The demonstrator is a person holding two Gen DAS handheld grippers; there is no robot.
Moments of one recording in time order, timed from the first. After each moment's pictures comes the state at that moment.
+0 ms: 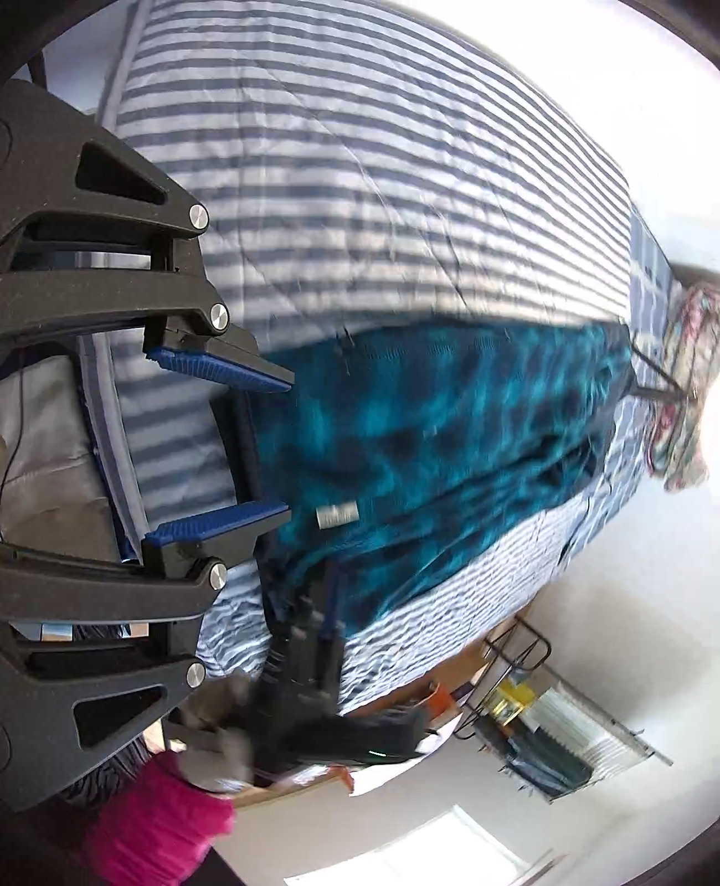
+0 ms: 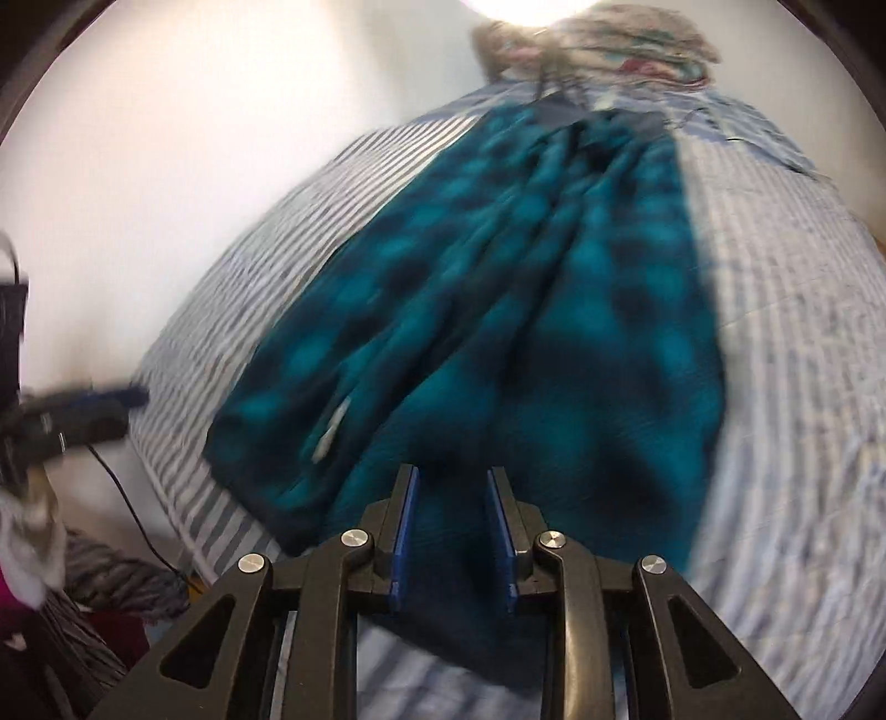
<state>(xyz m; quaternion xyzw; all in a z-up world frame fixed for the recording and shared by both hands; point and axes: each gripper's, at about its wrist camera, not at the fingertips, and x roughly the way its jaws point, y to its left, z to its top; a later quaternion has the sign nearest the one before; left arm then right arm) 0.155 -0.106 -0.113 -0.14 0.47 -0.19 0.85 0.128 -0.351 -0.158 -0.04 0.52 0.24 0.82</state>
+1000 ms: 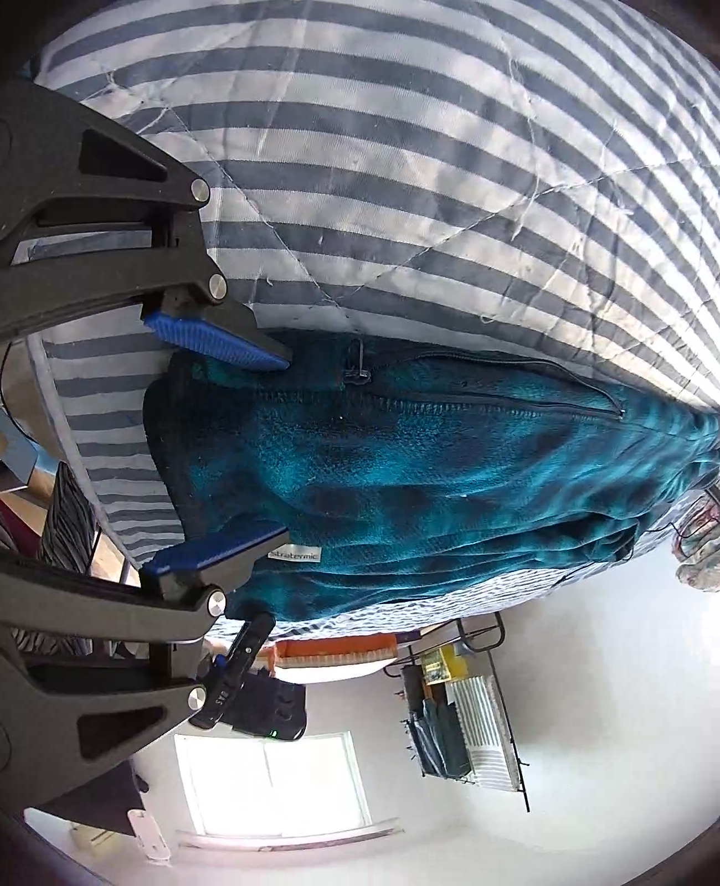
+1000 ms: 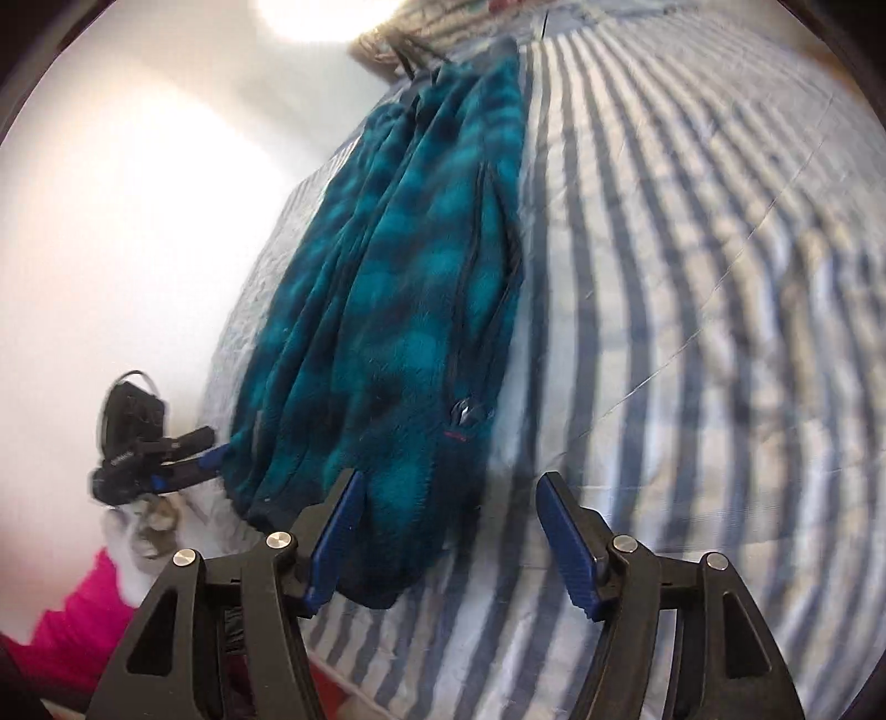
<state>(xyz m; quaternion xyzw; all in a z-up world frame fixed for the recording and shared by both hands) 0.220 -0.081 -0.204 -0.35 0.54 -0.24 0.72 0.130 -0.490 -0.178 0.19 0.56 0.23 0.77</state>
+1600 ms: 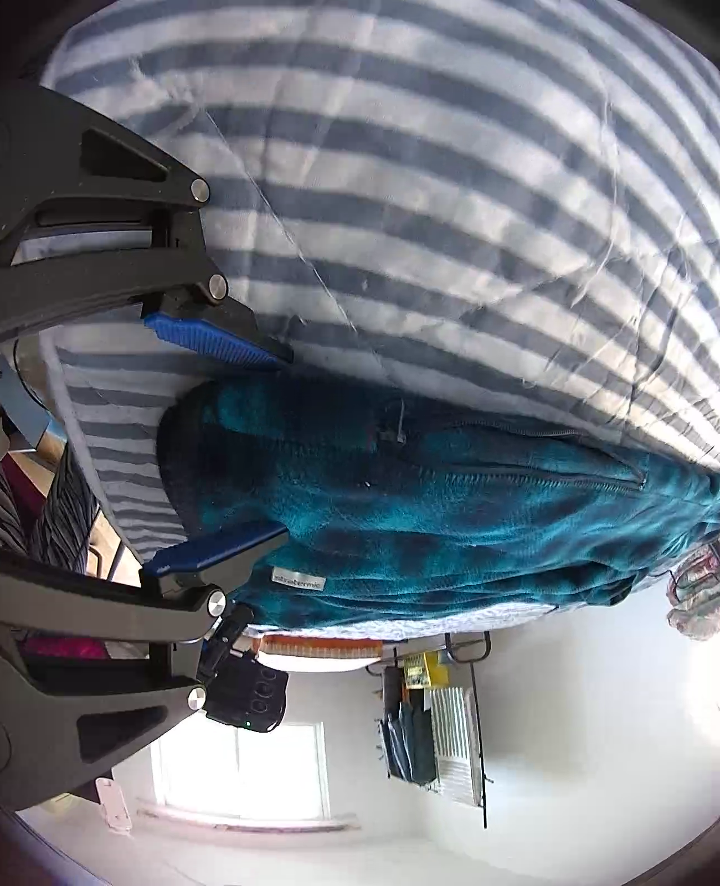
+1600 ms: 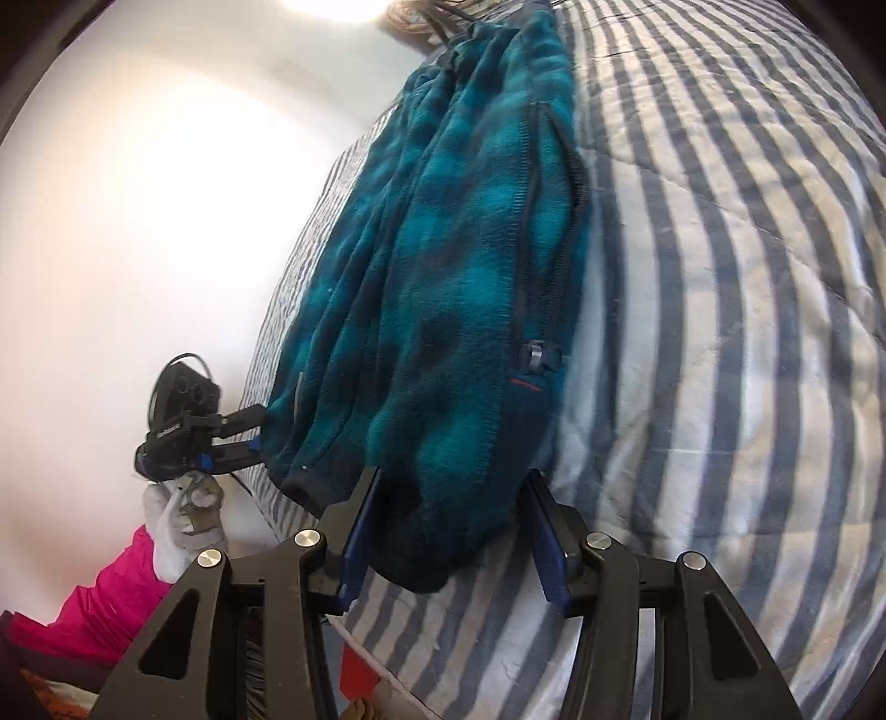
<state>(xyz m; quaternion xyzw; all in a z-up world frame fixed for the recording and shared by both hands) 0.214 -0.069 -0.227 -0.40 0.56 -0.21 0.69 0.135 -0.463 -0.203 0.21 0.57 0.29 0.74</state>
